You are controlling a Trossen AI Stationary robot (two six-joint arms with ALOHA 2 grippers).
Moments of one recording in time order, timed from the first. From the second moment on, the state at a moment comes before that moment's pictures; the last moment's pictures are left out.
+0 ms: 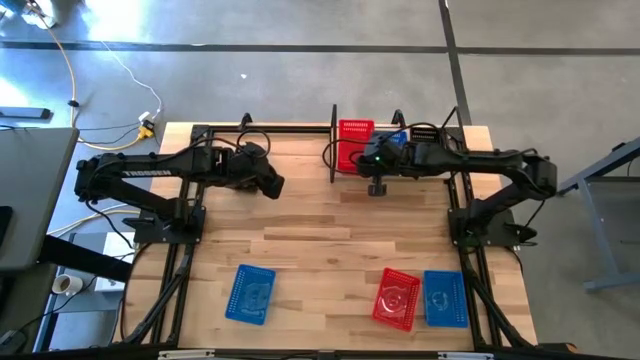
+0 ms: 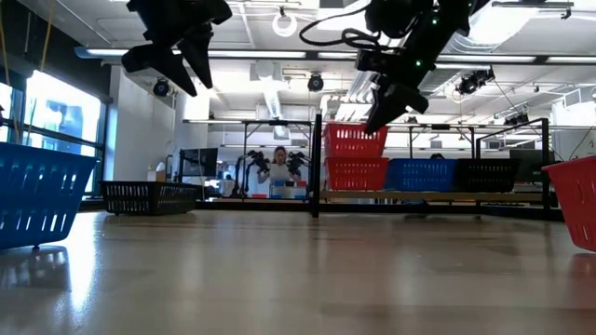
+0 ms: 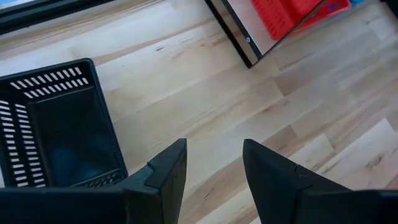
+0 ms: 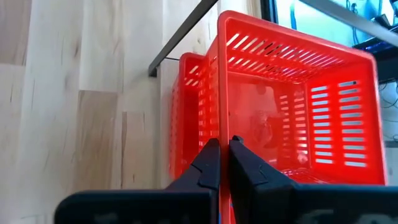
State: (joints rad) left arm 0.24 1.22 1.11 -0.91 -0.35 -0.89; right arm -0.29 1.44 1.04 -0.49 0.28 -0.50
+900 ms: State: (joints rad) left arm 0.24 1.22 1.11 -0.91 -0.33 -0.89; right arm -0.34 1.50 1.04 -0.49 0.23 -0.50
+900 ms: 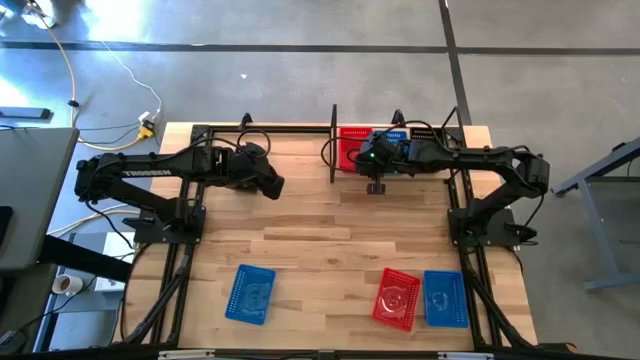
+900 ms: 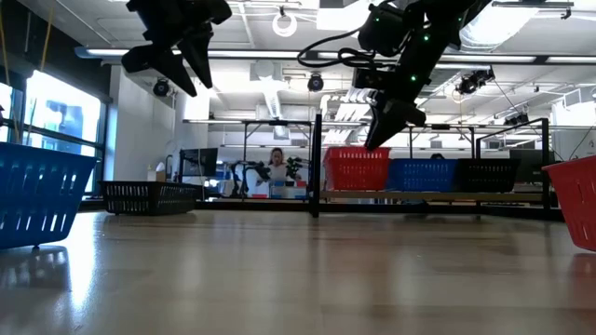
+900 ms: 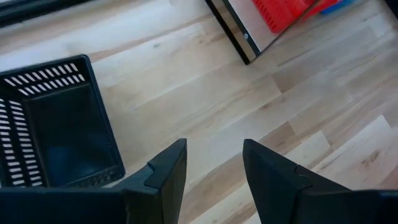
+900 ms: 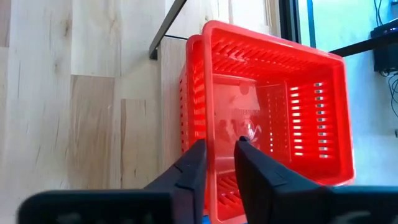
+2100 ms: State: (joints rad) left arm -0.23 1.22 1.05 -1.11 0.02 -1.41; right arm -0.21 1.33 1.05 -0.58 0.20 -0.11
